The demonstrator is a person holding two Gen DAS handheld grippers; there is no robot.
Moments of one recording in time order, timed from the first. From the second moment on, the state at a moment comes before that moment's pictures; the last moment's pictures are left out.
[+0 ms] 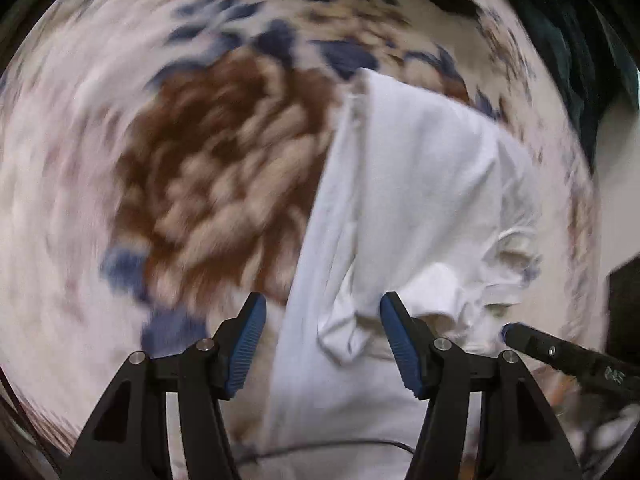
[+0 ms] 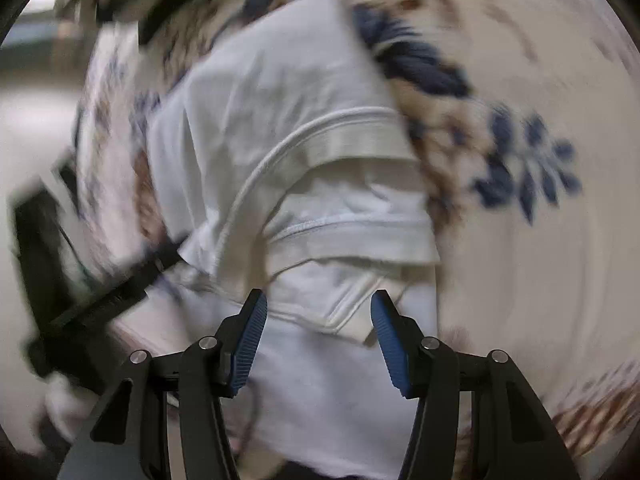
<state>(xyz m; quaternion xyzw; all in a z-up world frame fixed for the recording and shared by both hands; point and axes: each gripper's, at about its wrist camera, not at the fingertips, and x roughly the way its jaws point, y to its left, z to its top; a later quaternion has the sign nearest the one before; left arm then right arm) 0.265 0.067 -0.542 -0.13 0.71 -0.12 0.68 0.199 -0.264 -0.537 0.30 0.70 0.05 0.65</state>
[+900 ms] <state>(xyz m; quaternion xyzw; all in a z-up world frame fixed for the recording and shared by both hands) 0.279 0.074 -0.539 -0.17 0.67 -0.09 0.71 0.208 -0.334 -0.543 0.46 0.61 -0.06 0.64</state>
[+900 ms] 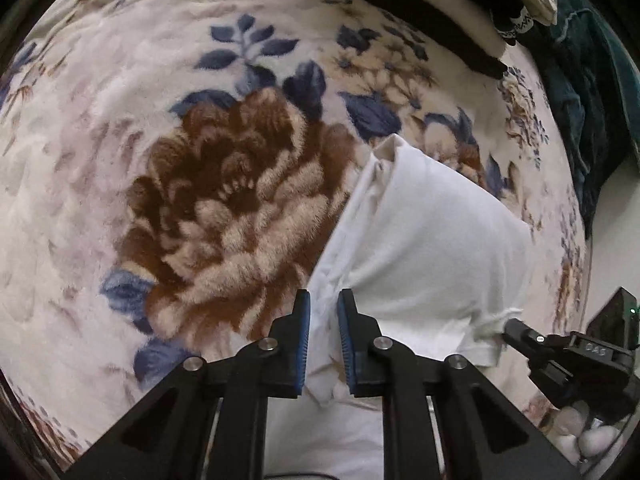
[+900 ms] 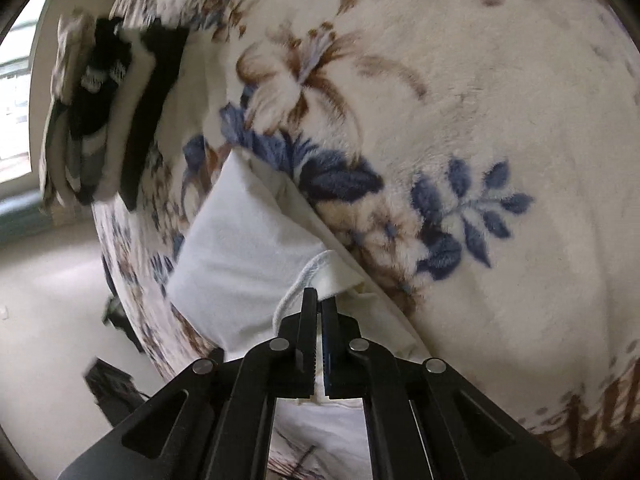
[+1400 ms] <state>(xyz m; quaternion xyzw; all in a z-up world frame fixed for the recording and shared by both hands) 0.196 0.082 -0.510 -0.14 0.69 -0.11 0.71 0.154 -0.305 -0.520 0.36 0.71 0.03 0.61</state>
